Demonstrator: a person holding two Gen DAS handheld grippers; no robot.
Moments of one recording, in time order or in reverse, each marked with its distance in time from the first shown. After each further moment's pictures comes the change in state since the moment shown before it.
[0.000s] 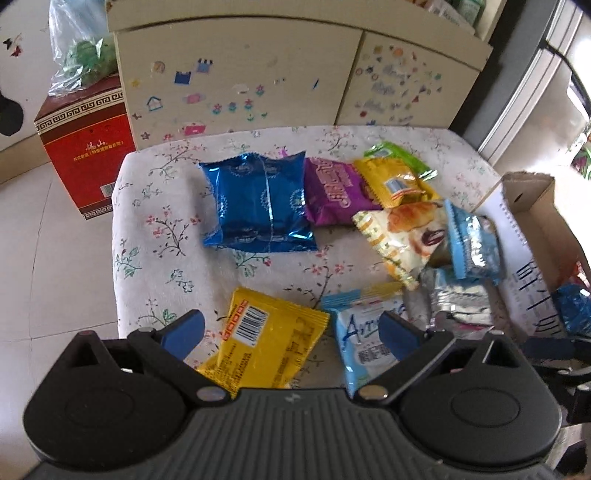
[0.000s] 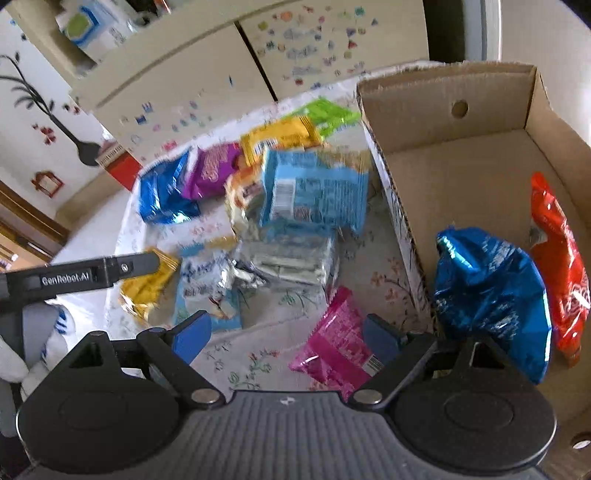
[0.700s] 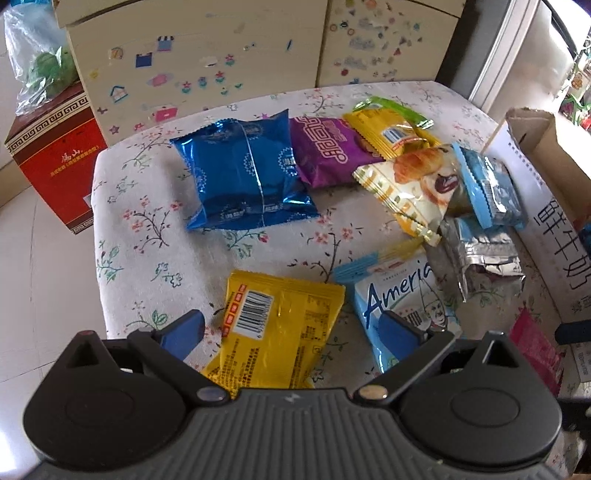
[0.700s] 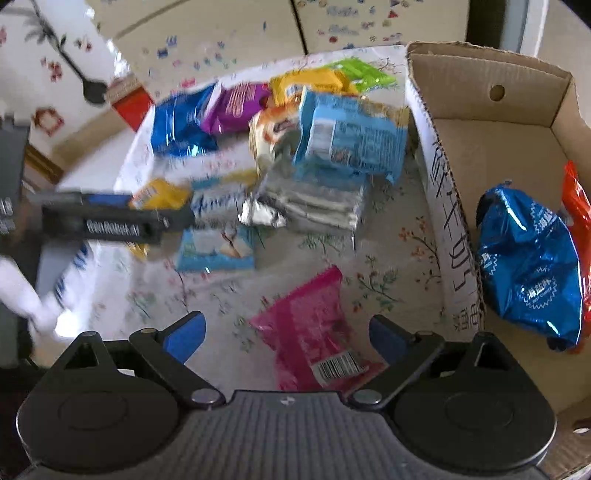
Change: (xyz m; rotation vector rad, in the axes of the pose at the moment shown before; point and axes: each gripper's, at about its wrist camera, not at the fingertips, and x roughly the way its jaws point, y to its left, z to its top) left arm 0.028 -0.001 -0.010 0.141 0.054 -0.002; right arm 0.012 0.029 -0.026 -0.161 0.130 -0.060
